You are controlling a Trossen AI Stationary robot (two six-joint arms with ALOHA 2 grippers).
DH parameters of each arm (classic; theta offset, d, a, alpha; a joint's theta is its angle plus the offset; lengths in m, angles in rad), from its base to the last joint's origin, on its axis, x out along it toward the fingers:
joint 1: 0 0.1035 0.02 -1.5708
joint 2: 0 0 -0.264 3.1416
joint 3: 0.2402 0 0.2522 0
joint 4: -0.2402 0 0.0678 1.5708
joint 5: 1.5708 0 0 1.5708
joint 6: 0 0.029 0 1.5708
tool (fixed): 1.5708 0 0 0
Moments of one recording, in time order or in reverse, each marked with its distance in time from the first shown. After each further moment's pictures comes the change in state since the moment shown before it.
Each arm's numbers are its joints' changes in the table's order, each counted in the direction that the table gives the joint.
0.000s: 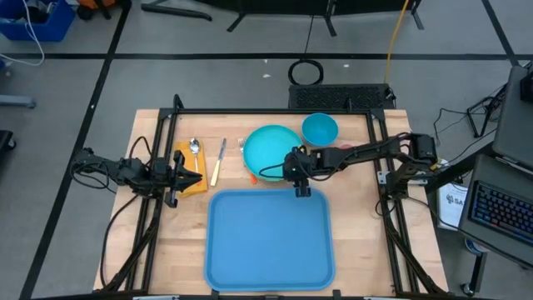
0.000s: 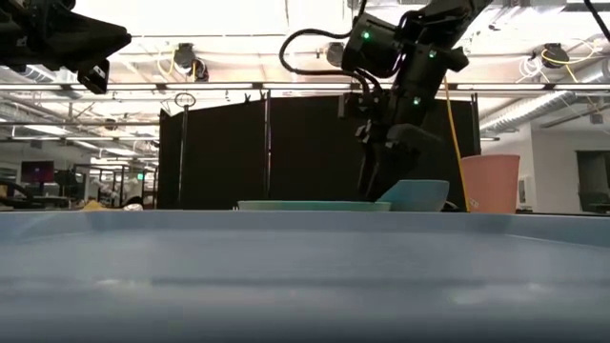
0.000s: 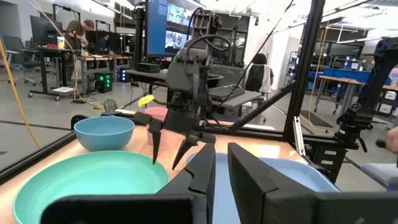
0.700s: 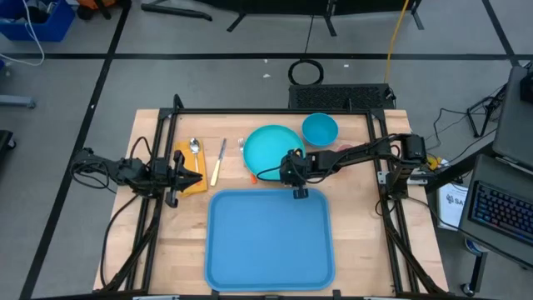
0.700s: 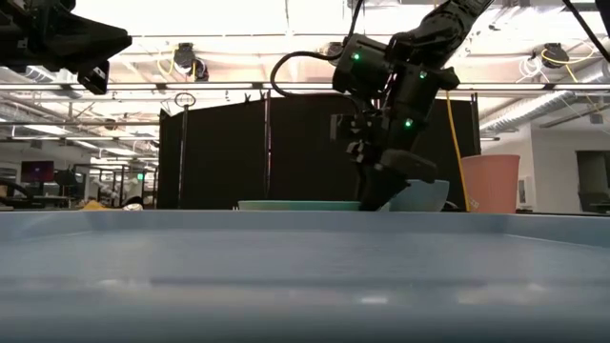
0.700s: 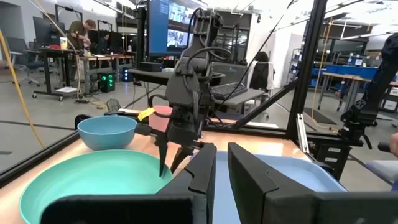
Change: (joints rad) left arm 0.000 0.000 0.000 -0.008 -0.009 0.011; right arm -0.002 0.077 -0.001 0.064 0.005 -0.049
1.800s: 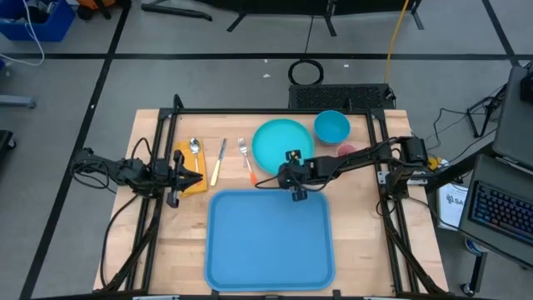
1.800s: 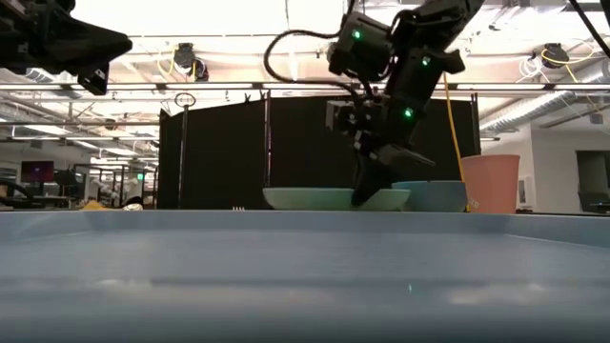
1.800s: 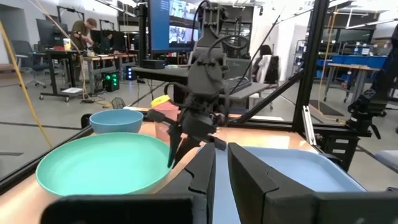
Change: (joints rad) left arm 0.000 0.000 0.000 -0.022 -0.016 0.032; right arm 0.087 -0.005 0.056 -0.042 0.186 -0.039
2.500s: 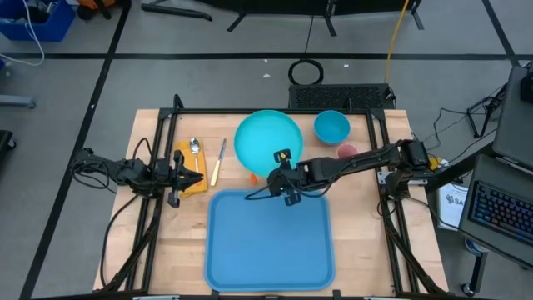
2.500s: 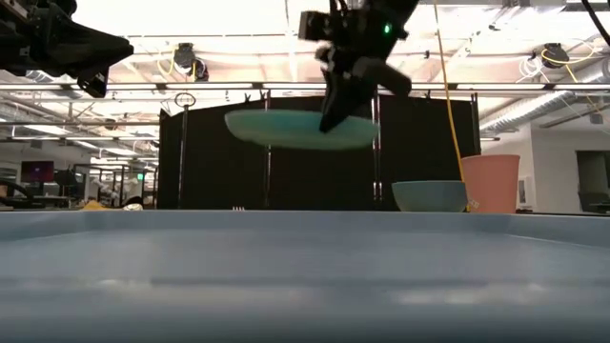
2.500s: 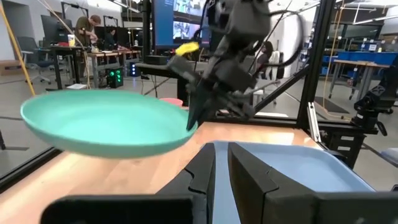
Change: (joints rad) left arm 0.000 0.000 0.000 -0.020 -0.010 -0.006; right arm 0.123 0.000 0.358 -0.320 0.125 -0.048
